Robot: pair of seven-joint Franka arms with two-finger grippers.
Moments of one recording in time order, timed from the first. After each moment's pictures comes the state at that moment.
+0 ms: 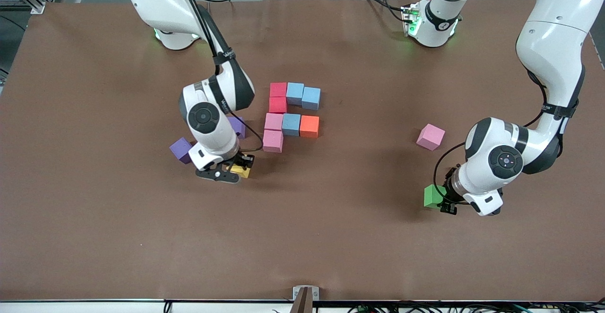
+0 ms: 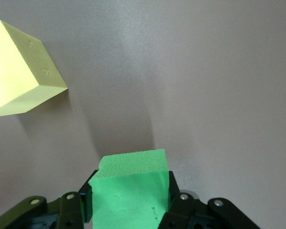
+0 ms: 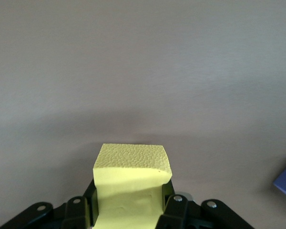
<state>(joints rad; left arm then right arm) 0.28 0.72 -0.52 -1.62 0.47 2.27 -1.69 0.75 0.58 -0.29 -1.71 0.17 2.29 0.53</state>
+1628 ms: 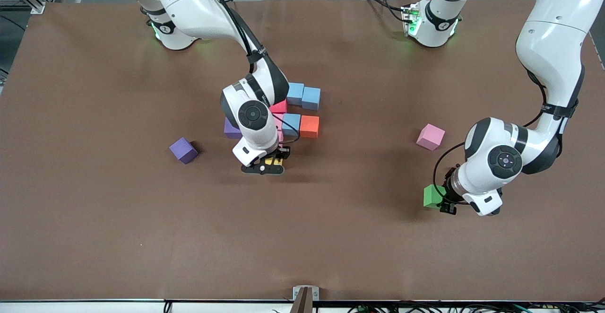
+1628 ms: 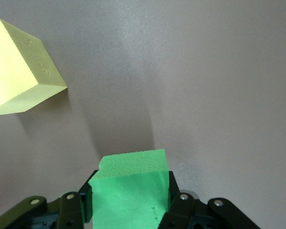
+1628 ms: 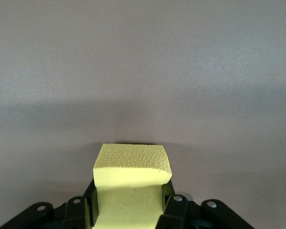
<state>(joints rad) 0.28 0.72 -0.52 -1.62 0.47 2.27 -1.69 0.81 0.71 -0.21 -1.58 0.18 2.26 0.58</state>
